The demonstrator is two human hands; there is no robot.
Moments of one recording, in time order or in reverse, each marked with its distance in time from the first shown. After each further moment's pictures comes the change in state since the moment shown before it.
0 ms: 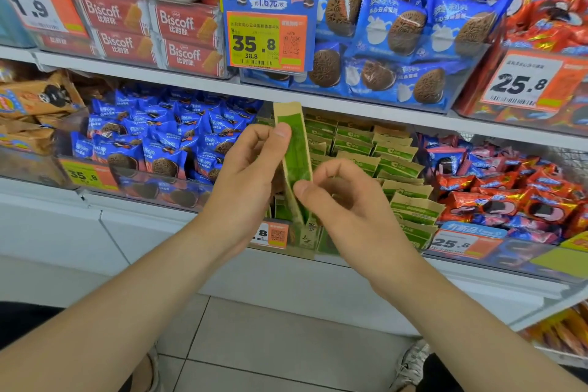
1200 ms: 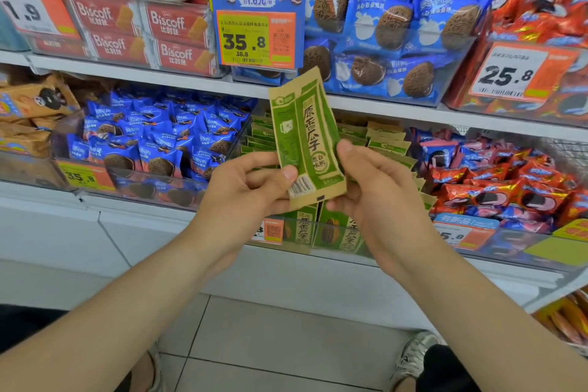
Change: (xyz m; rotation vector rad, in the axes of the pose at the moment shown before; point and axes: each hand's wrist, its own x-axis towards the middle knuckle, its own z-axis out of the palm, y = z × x) left_hand -0.020 -0.008 0.000 0.003 -0.003 -0.150; right_hand 0.005 0.000 -0.022 0.376 0.118 0.136
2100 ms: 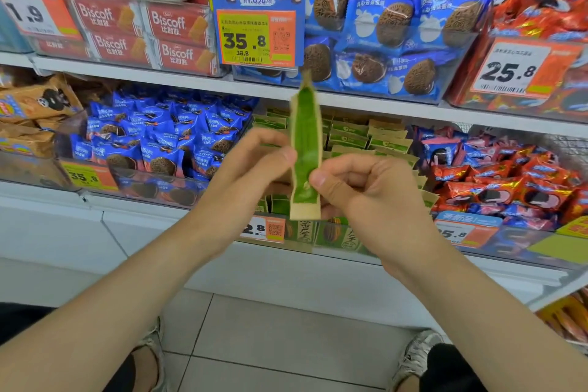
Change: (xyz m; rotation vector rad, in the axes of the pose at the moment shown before) left_hand 0.007 0.011 -0.011 0.148 -0.174 0.147; right_hand -0.010 -0.005 0.000 -0.245 -0.091 -0.117
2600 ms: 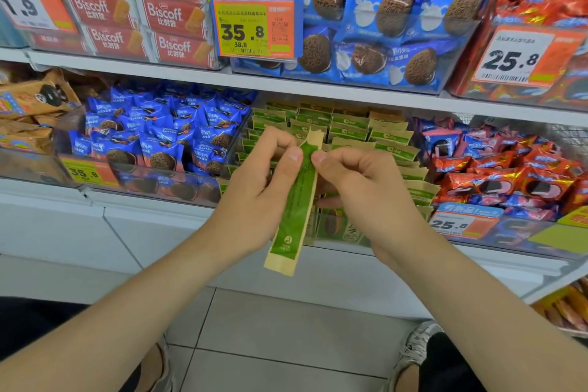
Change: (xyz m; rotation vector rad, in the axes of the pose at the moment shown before) left_hand -0.009 -0.010 0.015 0.457 0.020 0.213; right_hand 0.013 0.011 0.009 -0.129 0.070 0.064
